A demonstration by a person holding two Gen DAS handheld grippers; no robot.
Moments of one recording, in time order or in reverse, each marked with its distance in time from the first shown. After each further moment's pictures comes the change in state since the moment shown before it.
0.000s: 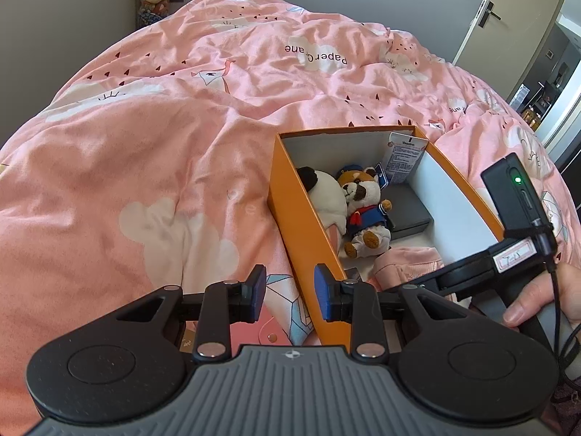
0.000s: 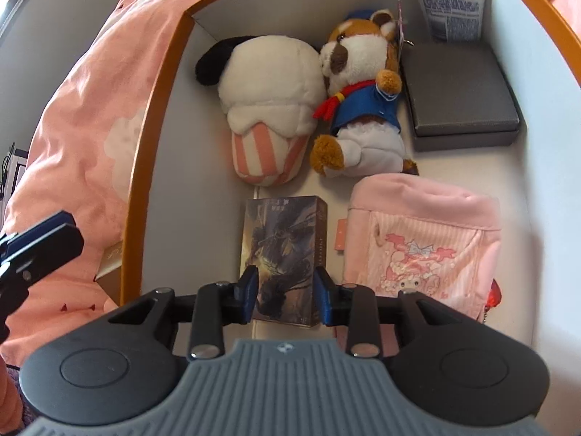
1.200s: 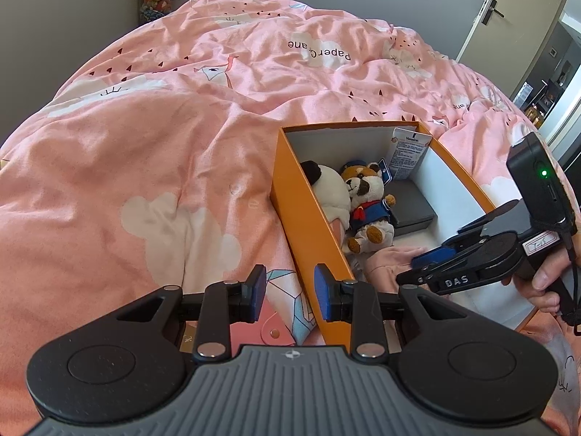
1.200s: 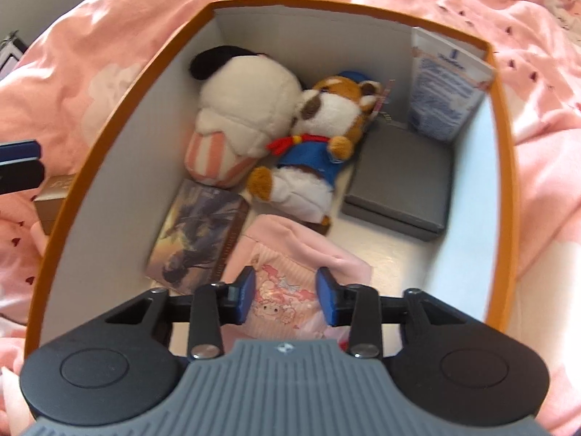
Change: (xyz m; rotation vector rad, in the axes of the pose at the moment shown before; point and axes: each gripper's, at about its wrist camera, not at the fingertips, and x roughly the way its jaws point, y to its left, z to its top) left arm 0.002 0.001 -0.004 -0.002 0.008 0.011; right arm -0.030 -0.021 0.011 -0.436 -0.010 -0.167
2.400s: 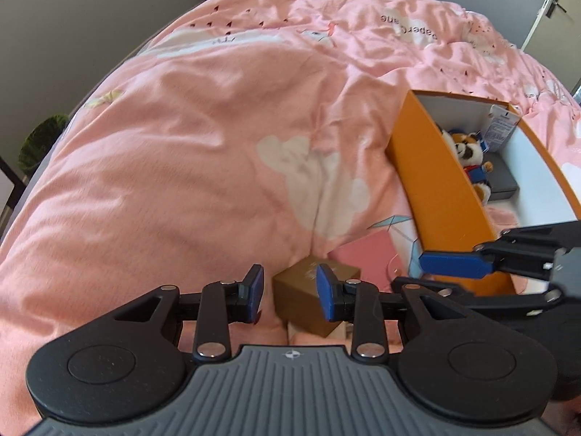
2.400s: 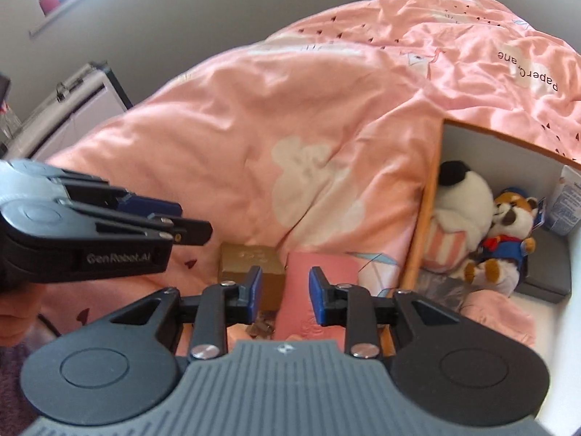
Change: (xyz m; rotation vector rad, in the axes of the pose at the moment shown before) left arm -0.031 0.086 -0.037 -0.094 0.112 0.187; right arm -0.017 0.200 0.004 -0.080 -0.262 0.031
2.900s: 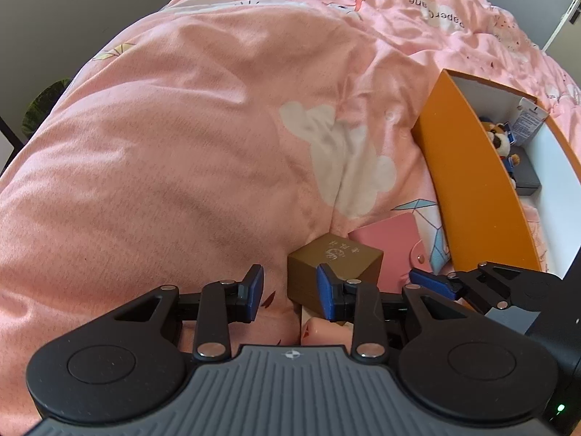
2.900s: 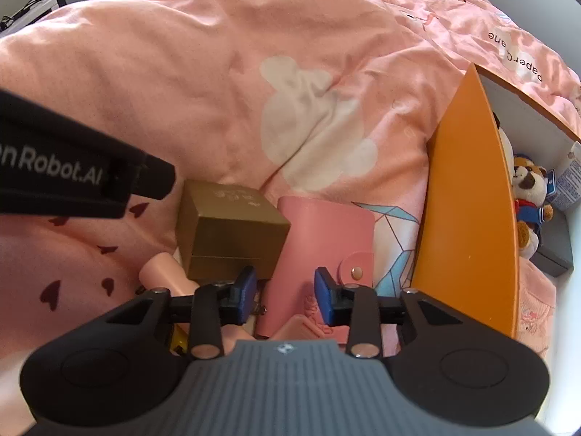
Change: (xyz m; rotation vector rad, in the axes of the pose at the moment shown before) left arm 0.026 0.014 -0.006 -0.072 0.073 0.018; right arm 0.070 0.031 -0.028 -0.043 0.087 -0.242
